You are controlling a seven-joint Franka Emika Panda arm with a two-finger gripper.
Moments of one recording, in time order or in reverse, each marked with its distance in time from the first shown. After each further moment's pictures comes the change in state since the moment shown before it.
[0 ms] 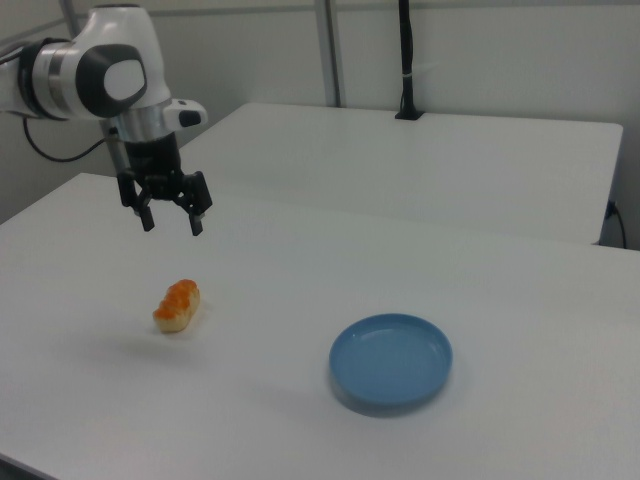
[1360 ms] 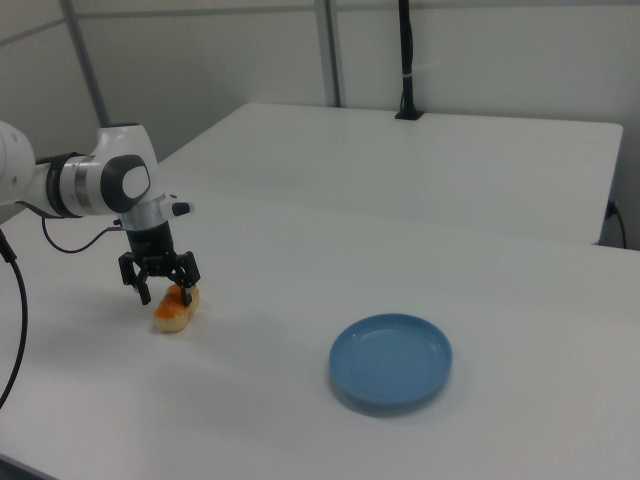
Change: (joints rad) arm 0.168 0.342 -0.004 -0.031 0.000 0.280 0.081
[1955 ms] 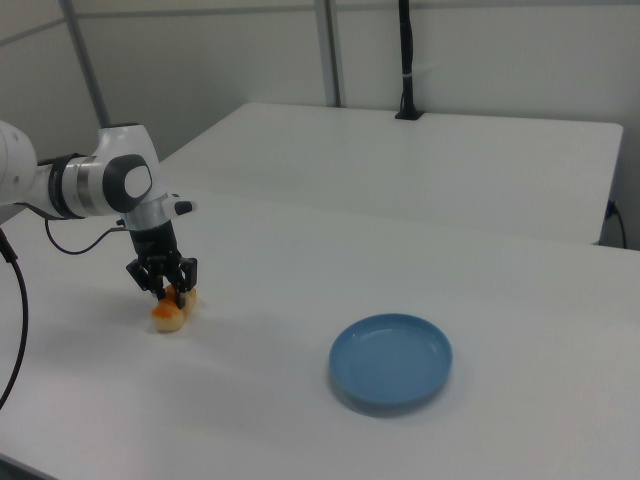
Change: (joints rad) arm 0.001 0.004 -0.007 0.003 -0.022 0.009 -0.002
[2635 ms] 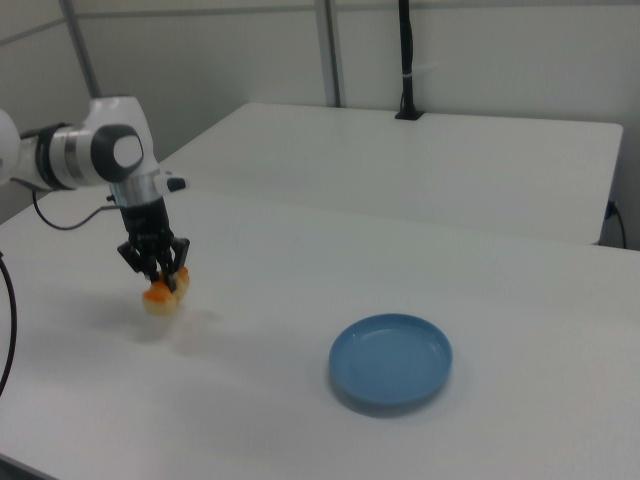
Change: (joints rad) arm 0.001 -0.063 -0.004 0.046 -0.016 -0.160 -0.008
